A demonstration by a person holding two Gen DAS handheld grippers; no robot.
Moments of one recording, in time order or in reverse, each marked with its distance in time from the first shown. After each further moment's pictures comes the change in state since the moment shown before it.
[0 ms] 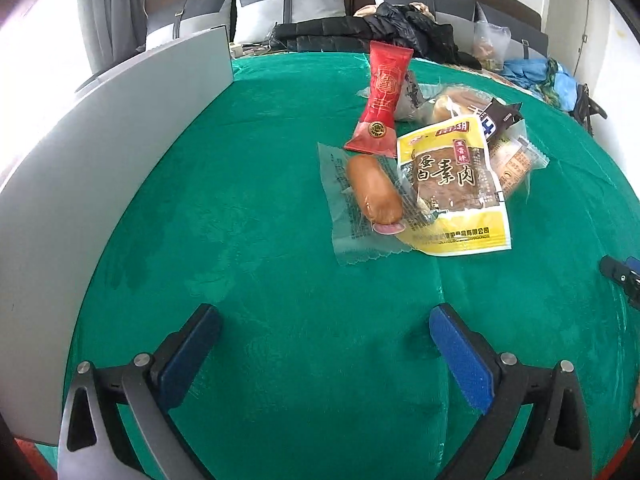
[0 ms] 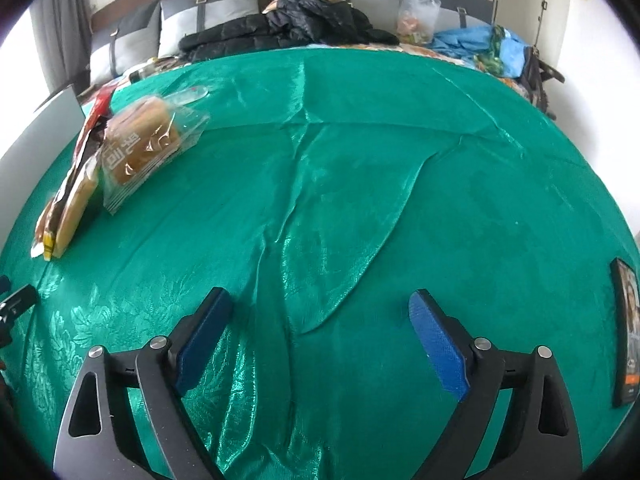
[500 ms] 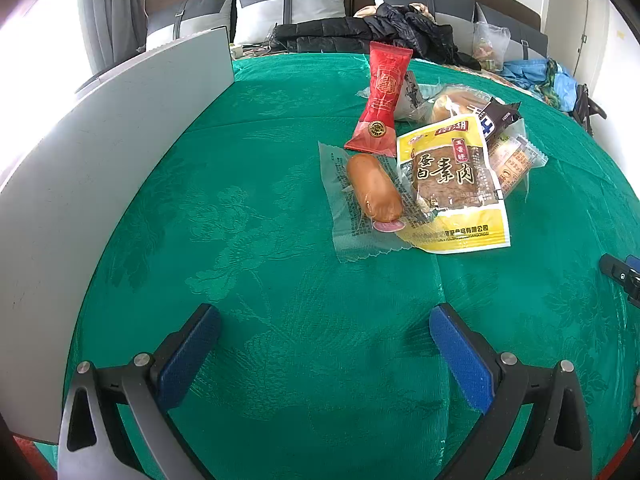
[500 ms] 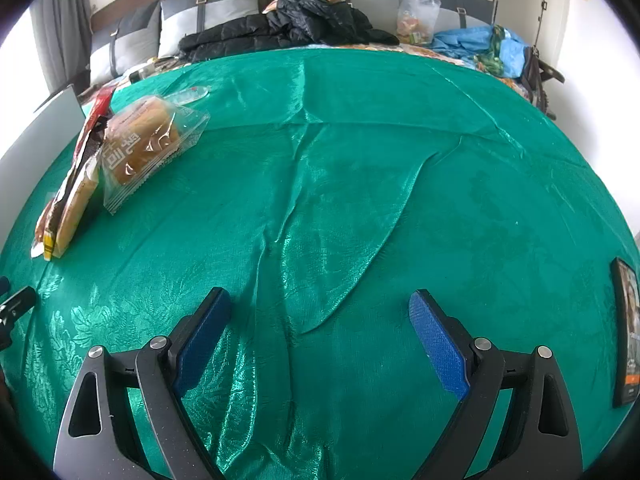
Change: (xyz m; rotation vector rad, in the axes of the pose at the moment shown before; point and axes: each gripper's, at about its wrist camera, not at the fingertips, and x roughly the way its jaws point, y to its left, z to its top) left arm -0.001 0.002 -0.002 -0.001 -0.002 0.000; right arm 0.000 0.000 0.000 0.000 0.000 0.001
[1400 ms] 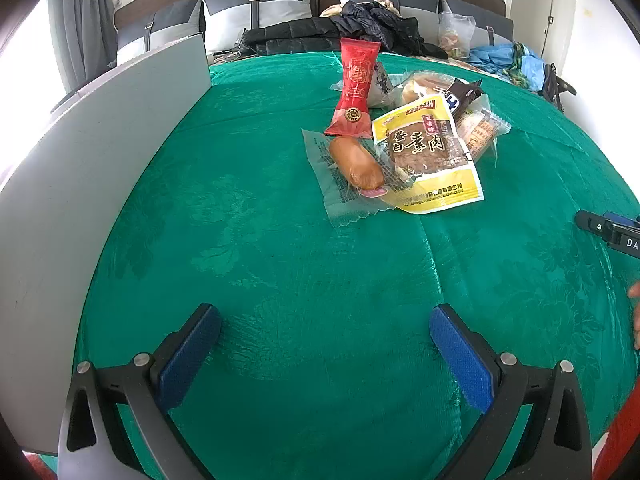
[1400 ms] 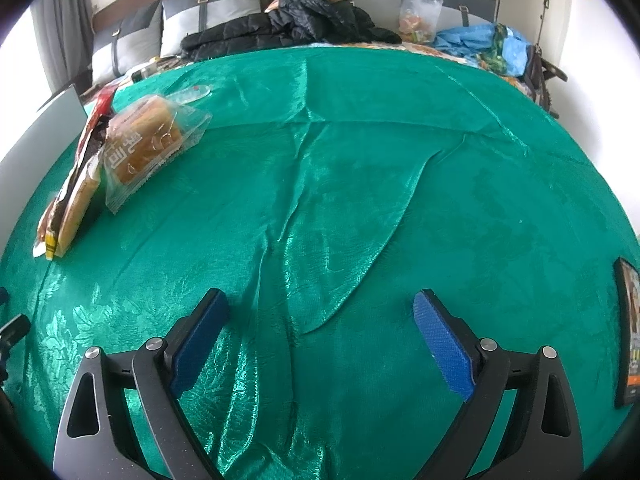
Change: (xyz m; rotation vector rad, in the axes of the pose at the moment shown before) left arm -0.020 0.006 -0.022 0.097 -0.004 -0.078; right arm 0.000 0.002 -0.002 -0.002 0.003 0.006
